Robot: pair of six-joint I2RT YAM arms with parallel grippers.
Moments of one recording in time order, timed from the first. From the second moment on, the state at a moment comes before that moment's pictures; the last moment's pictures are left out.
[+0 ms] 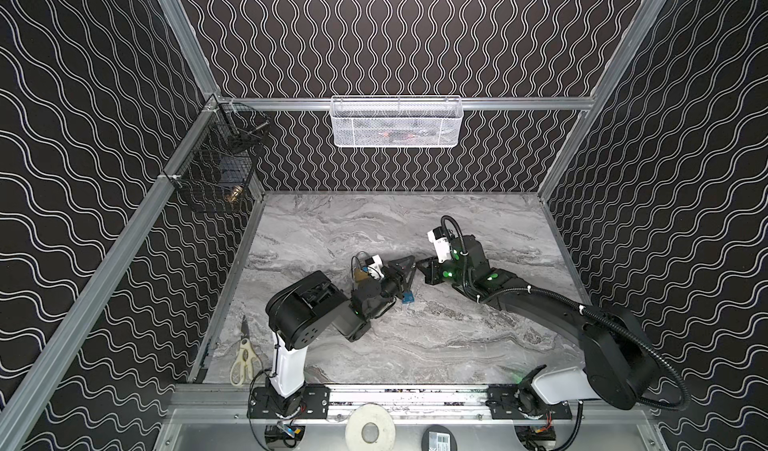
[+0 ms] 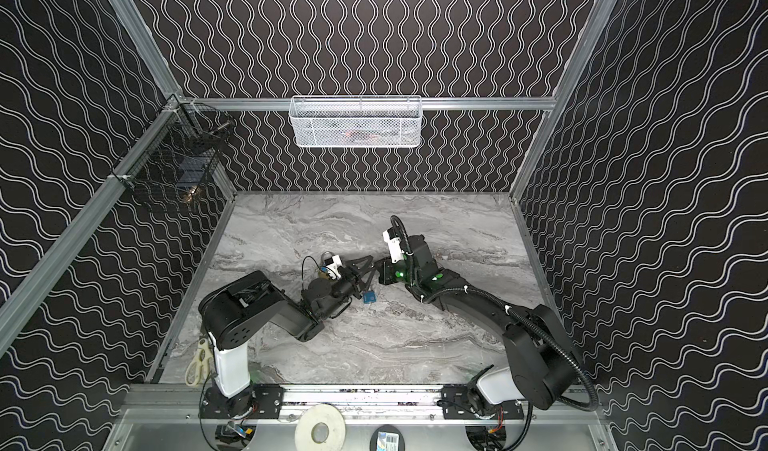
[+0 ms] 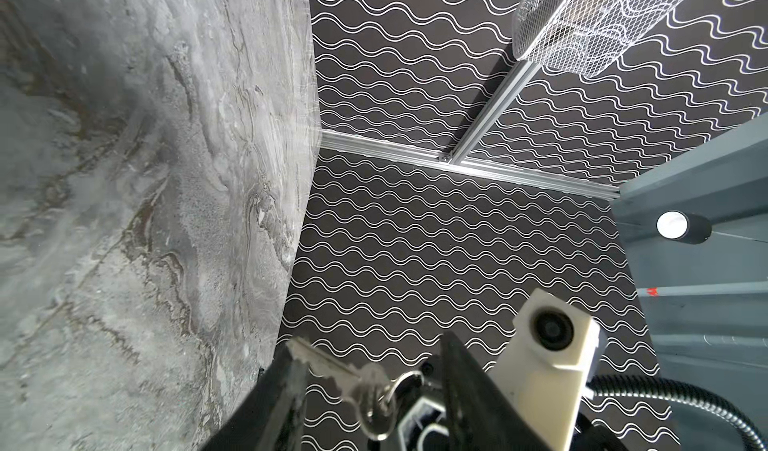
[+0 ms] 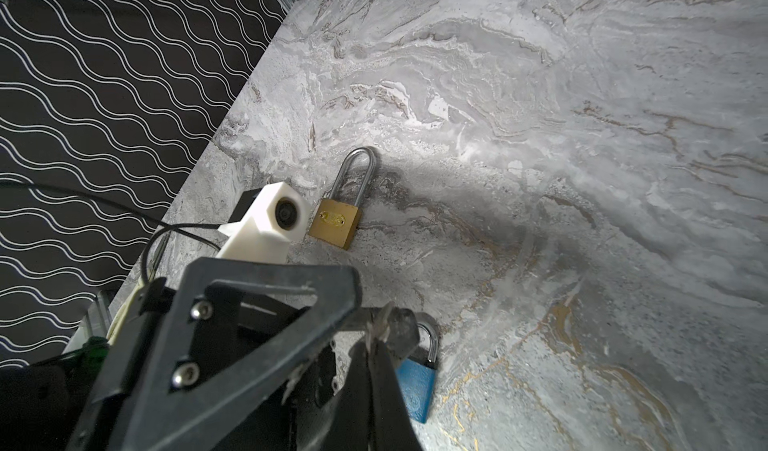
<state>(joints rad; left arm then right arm) -0.79 1.93 0.55 1.41 -0.07 -1.76 0.61 1.42 0.83 0.03 -0.26 0.41</state>
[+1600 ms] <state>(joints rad) -0.64 1.41 0.52 0.99 0.30 -0.95 0.60 1.08 0.60 0.02 -0.23 0.42</state>
